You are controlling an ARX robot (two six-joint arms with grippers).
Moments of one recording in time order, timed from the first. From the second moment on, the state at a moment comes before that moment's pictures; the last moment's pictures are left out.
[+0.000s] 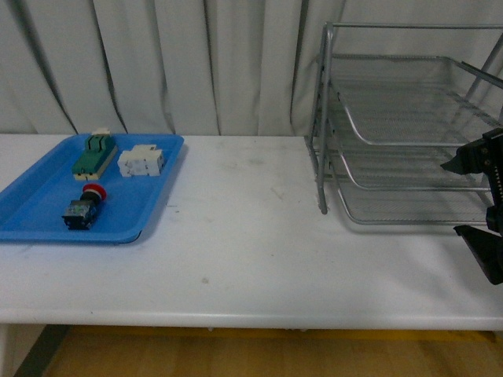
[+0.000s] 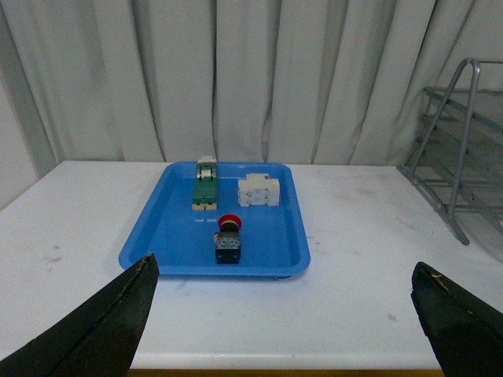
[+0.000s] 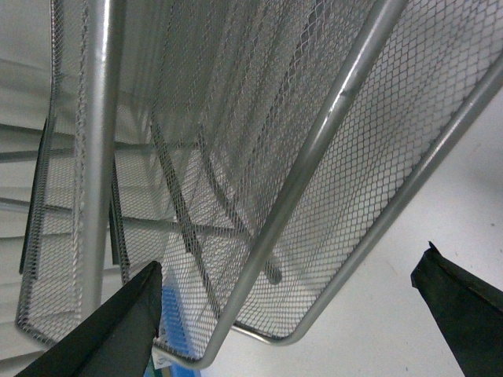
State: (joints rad) left arm 0.00 0.01 0.01 0.00 0.00 0.00; right arm 0.01 2.07 0.80 0.89 -0.10 1.20
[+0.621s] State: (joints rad) left arm 0.00 0.01 0.01 0.00 0.00 0.00; right arm 0.04 2.24 1.01 0.82 -0.04 1.23
